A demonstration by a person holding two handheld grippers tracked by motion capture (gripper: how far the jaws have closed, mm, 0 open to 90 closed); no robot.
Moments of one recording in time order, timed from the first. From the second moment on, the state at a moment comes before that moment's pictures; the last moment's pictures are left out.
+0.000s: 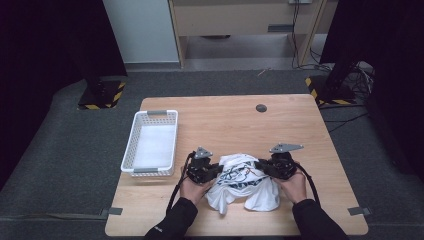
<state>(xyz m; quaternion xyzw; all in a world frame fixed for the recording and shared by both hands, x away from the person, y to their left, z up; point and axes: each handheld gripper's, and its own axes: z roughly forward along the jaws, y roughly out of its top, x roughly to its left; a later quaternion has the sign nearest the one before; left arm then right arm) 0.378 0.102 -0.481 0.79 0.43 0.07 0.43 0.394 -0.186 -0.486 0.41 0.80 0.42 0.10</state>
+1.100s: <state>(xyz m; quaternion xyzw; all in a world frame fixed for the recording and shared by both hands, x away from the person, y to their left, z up) 0.392 0.086 -0.377 0.76 0.38 0.20 0.48 0.391 -0.194 -0.394 0.40 0.74 0.51 0.20</state>
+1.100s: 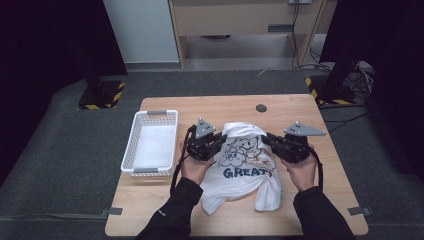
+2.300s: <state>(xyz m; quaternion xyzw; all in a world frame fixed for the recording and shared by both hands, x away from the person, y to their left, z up) 0.397 0.102 -0.404 0.76 0.41 0.20 0.46 0.415 -0.202 -0.415 0.47 0.71 0.46 0.27</state>
